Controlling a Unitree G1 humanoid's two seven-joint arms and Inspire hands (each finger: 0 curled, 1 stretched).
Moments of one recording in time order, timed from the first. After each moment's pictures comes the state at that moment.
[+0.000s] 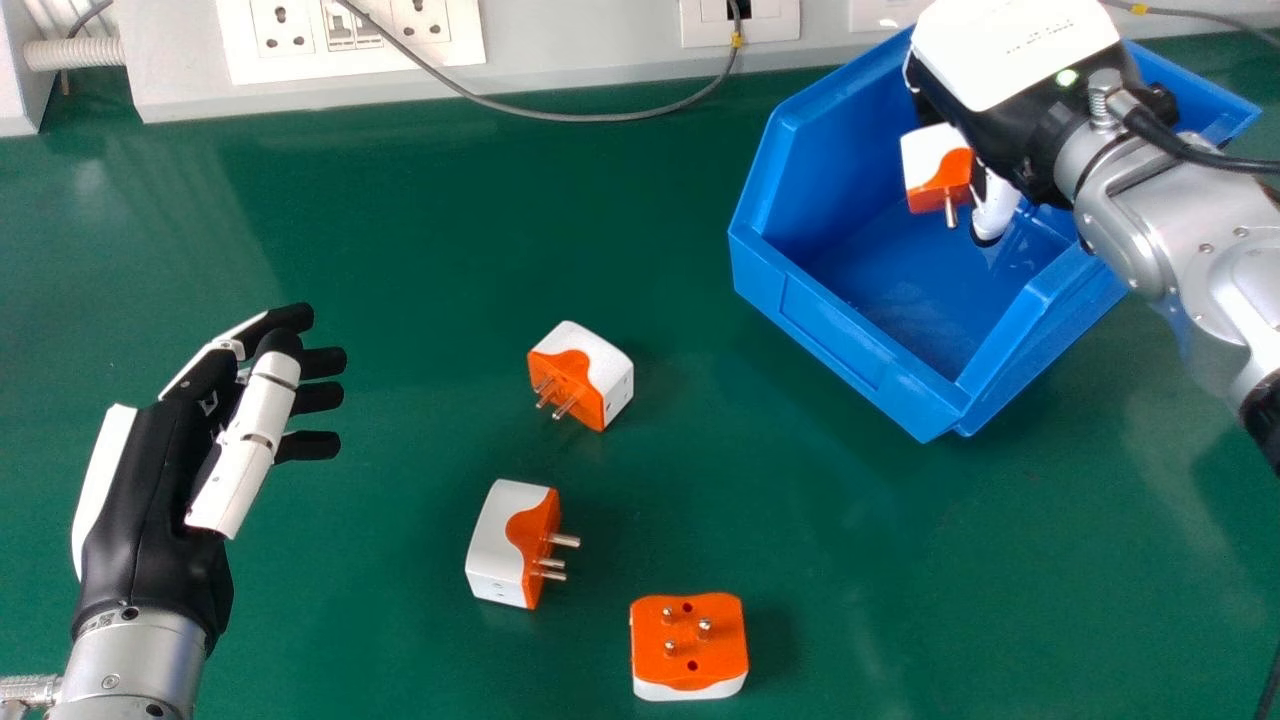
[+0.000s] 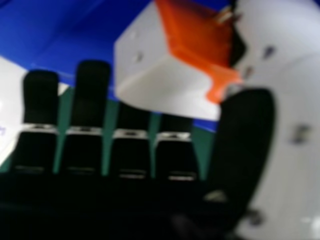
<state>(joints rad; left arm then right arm) 0.21 0.21 0.25 -0.40 -0.09 0.25 -0.07 -1.04 -0.61 0.57 0.78 -1.08 -0.08 0.00</state>
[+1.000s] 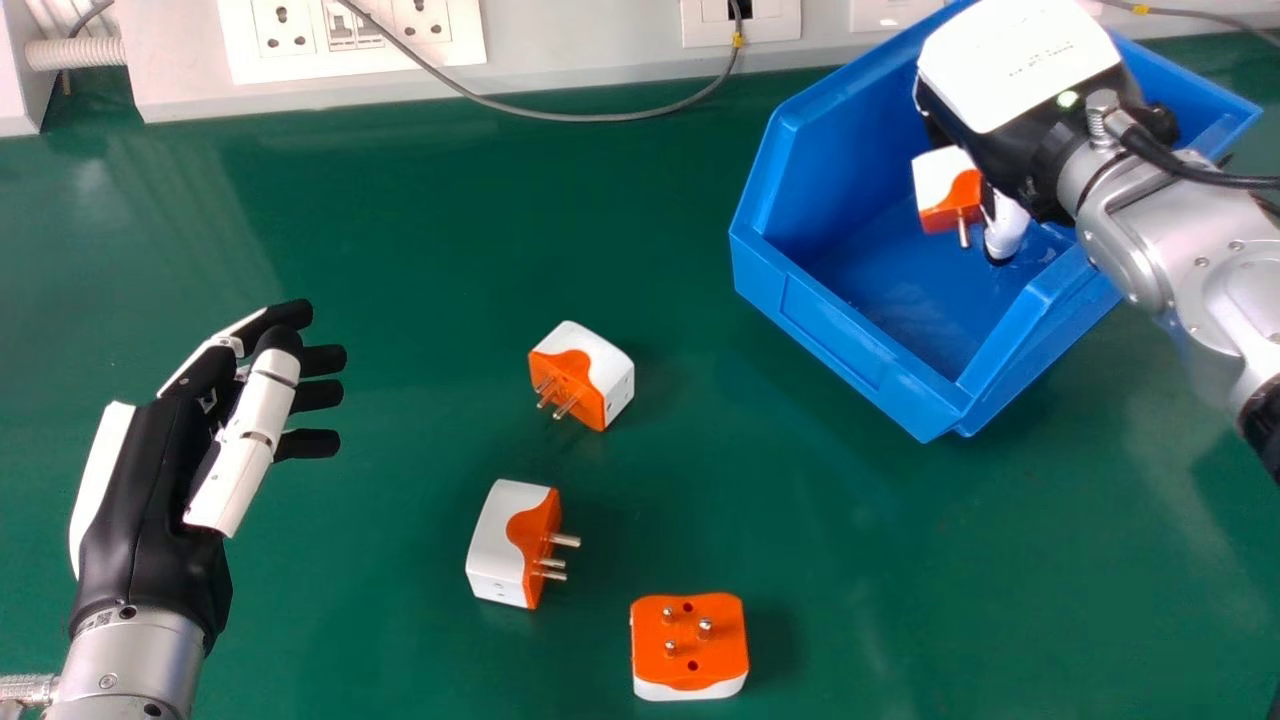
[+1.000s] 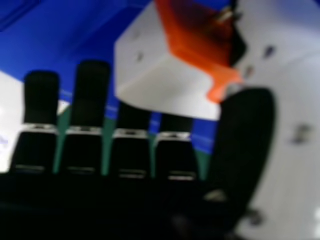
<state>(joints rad) 0.22 0.21 0.25 -0.42 -0.09 0.27 -0.07 -1.04 -0.61 0.61 0.82 -1.08 -0.05 0.02</state>
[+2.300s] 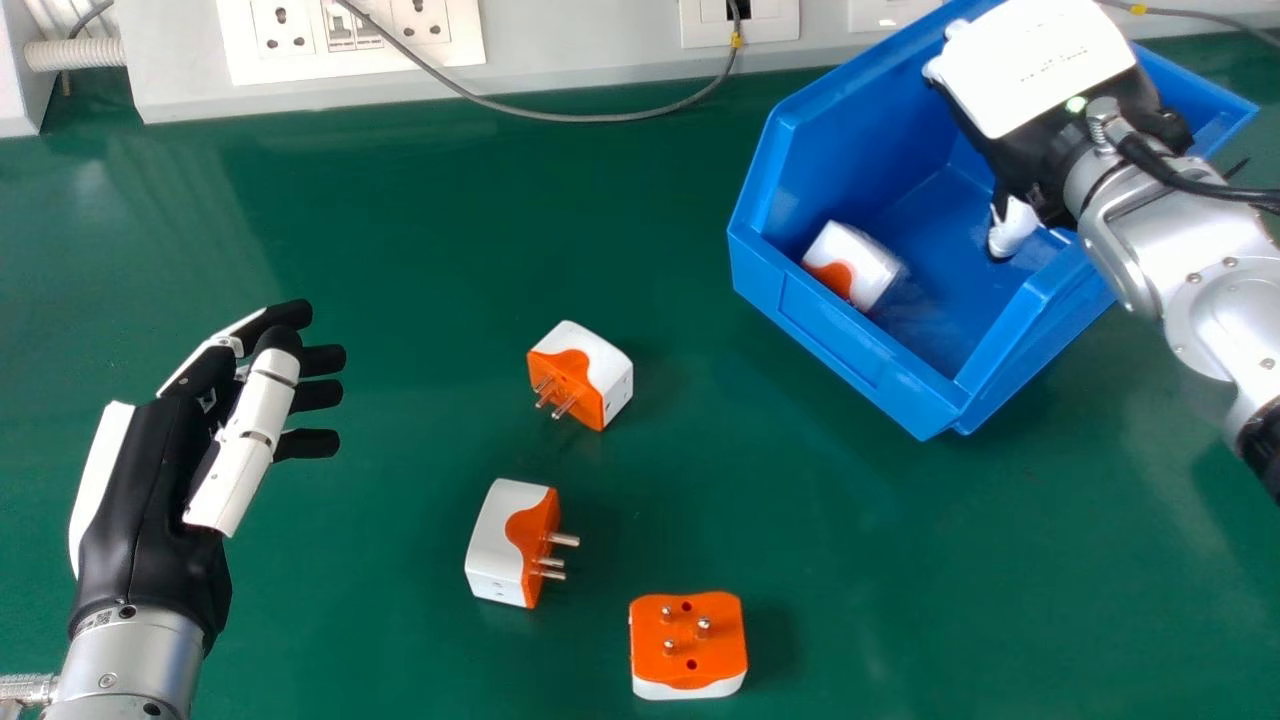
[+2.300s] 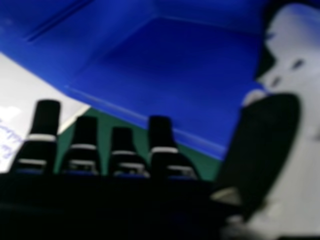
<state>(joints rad) 0.21 0.21 0.25 -0.42 -0.09 0.27 -0.07 -0.99 -0.62 0.62 0.70 -1.14 0.06 0.07</state>
